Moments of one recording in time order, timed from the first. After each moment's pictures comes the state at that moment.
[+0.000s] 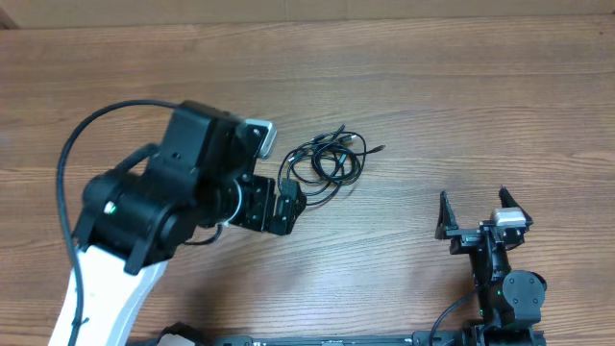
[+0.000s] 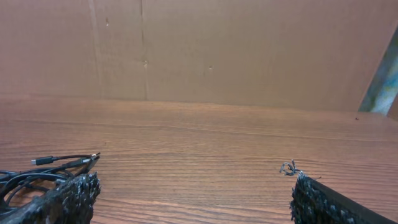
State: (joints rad) left arm -0.46 1.27 1.64 -1.43 0.29 -0.28; right arm 0.01 0.01 0.02 -0.03 -0.04 -0.04
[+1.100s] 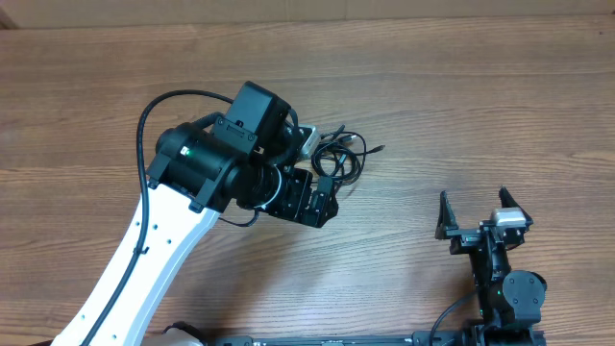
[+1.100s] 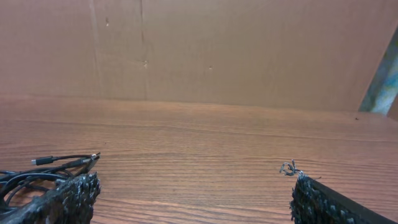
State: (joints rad) left arm -0.54 1.45 1.65 -1.44 0.43 -0.29; right arm 0.01 0.01 0.02 -0.04 -0.04 -0.04
